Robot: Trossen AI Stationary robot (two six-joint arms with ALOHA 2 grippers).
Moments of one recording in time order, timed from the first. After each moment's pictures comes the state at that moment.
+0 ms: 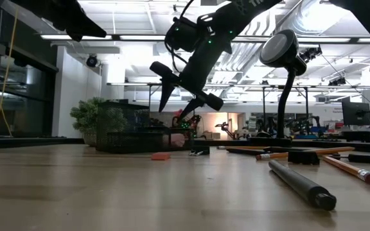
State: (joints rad) left arm 0.32 0.61 0.64 -0.42 -0.05 0.15; right arm -0.26 2.06 1.58 -0.46 0.01 1.45
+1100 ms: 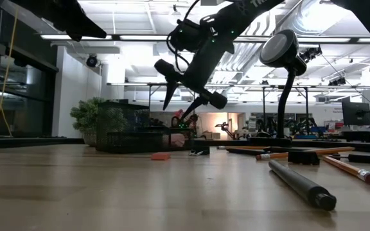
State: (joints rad) left arm 0.32 0.61 0.64 -0.42 -0.06 0.15; right arm -0.30 2.03 1.58 -0.50 -0.11 1.30
